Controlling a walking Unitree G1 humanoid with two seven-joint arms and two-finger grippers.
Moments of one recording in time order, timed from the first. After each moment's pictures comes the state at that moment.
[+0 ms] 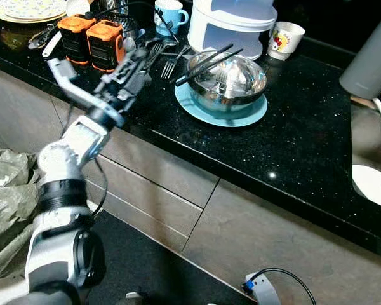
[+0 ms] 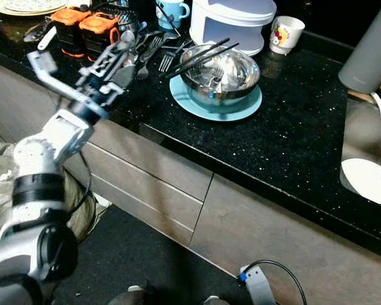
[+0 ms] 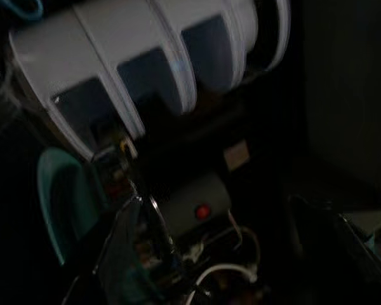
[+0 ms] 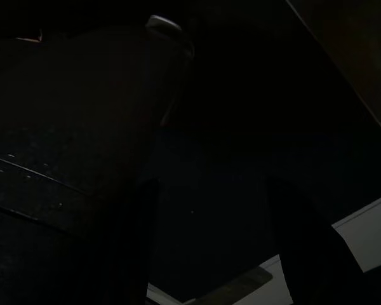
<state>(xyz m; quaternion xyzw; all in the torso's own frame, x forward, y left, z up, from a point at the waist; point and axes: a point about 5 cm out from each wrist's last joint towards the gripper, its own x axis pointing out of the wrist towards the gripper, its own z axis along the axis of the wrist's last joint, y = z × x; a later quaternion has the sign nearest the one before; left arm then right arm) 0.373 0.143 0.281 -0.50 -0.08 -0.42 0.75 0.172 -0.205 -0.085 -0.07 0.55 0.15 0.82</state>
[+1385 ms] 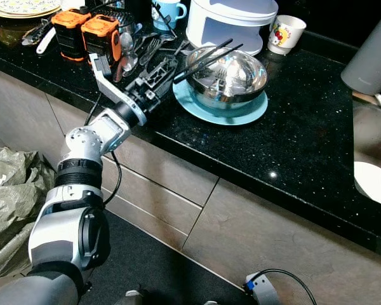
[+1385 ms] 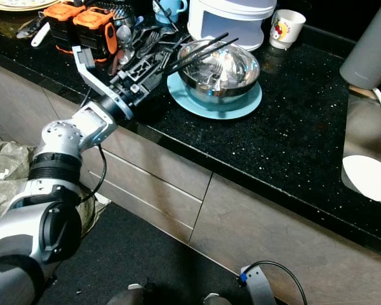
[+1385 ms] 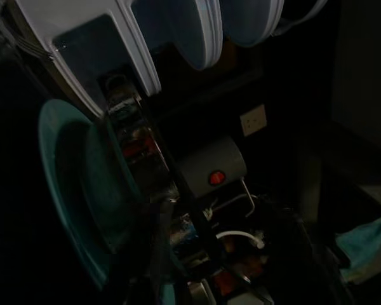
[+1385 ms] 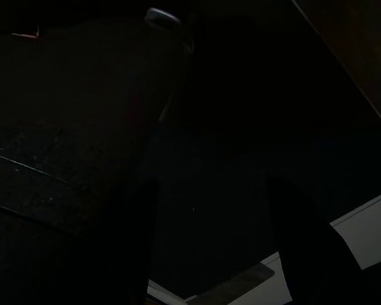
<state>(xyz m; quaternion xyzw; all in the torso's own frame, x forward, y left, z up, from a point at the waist) 0.388 0.119 0.273 -0.48 -0.02 -0.45 0.76 0.170 -0.205 -0.086 -0.07 0.55 0.14 0.82</state>
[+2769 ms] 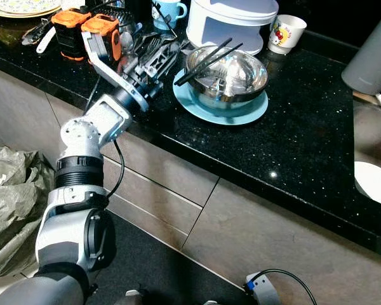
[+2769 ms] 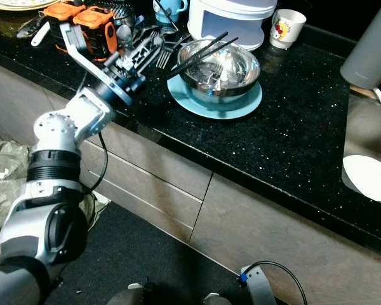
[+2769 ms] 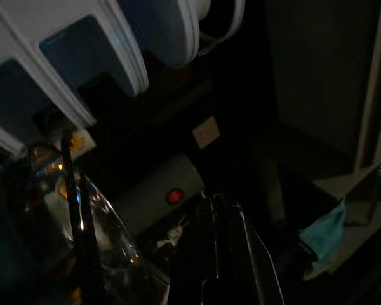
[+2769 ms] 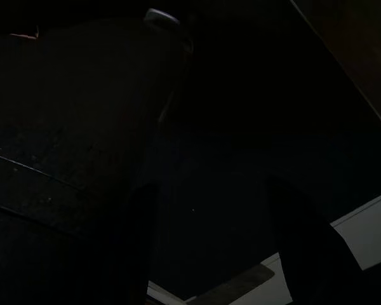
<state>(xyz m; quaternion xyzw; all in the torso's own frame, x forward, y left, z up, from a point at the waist) 0.371 0.112 0.315 -0.45 -0.10 -0.49 0.74 0.170 -0.206 -0.086 -0.07 0.55 0.14 0.82</state>
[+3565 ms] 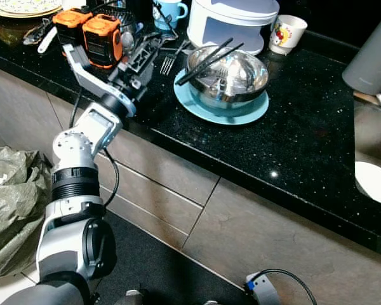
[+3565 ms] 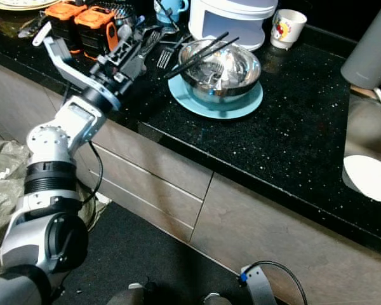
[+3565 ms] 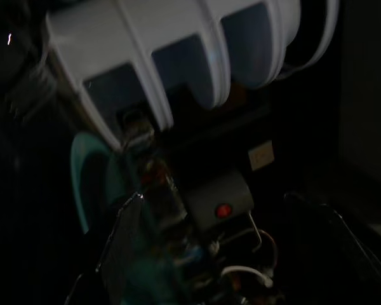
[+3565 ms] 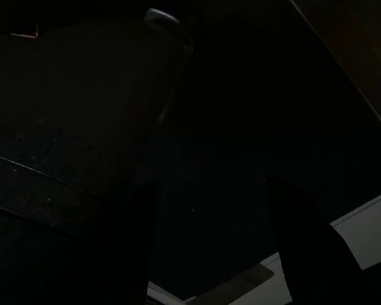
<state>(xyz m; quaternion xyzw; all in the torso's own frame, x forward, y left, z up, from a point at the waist) 0.380 0.129 0.274 -0.52 -0.06 -0.39 0.76 0.170 -0.206 -0.086 -0.07 0.55 0.14 0.82</state>
